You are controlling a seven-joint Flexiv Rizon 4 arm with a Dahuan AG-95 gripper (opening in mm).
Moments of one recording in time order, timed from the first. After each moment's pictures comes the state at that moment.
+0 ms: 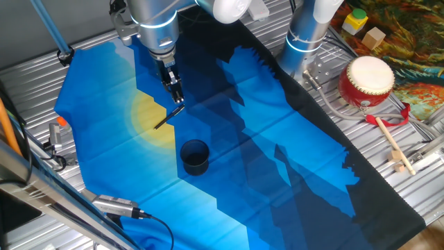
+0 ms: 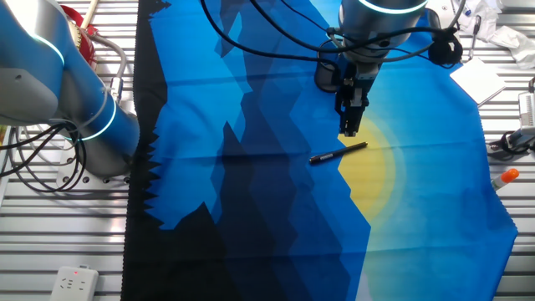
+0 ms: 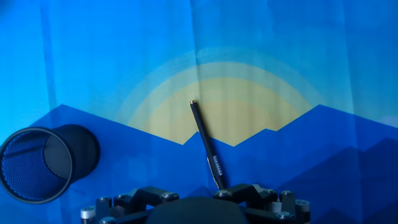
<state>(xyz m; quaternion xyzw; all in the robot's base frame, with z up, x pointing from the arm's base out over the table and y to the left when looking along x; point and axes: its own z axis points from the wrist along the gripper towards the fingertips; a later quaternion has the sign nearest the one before) 0.500 0.000 0.170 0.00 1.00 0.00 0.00</state>
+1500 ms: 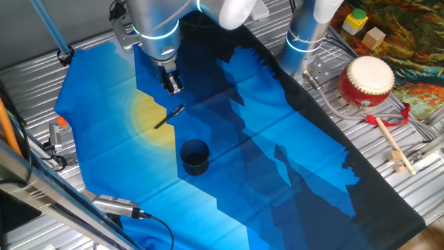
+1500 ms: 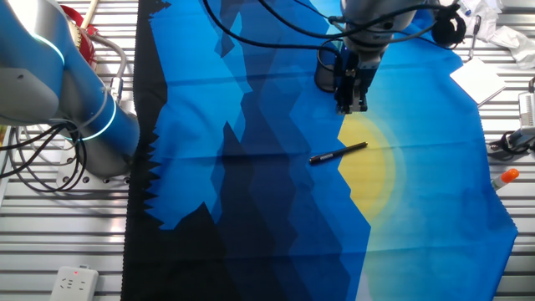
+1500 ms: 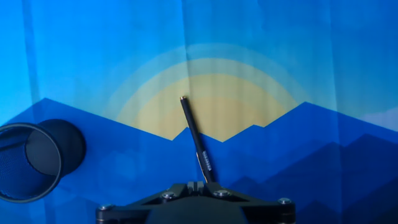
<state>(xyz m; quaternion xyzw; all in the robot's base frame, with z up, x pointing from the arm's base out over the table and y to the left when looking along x) 0.499 0.001 0.171 -0.01 1.00 -0.04 -0.03</state>
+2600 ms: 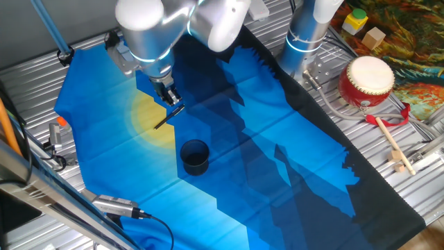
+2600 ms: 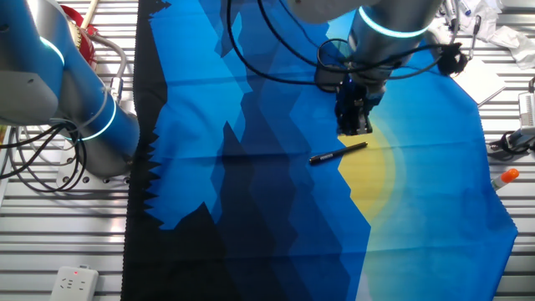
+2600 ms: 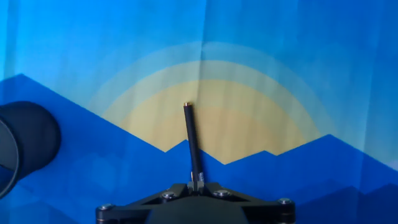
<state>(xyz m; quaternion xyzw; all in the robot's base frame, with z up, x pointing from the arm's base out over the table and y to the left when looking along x) 0.513 -0.011 0.099 -0.09 0.99 -0.05 -0.03</state>
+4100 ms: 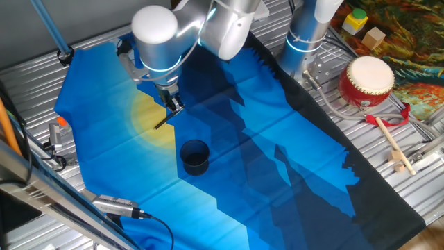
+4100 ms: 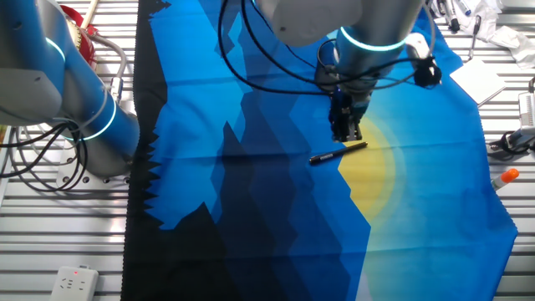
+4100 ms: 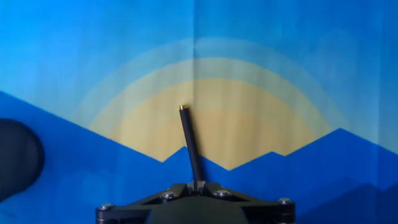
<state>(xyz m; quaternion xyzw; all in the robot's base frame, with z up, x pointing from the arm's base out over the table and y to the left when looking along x) 0.507 -0.011 0.069 -0.07 1.00 -0.07 -0.01</state>
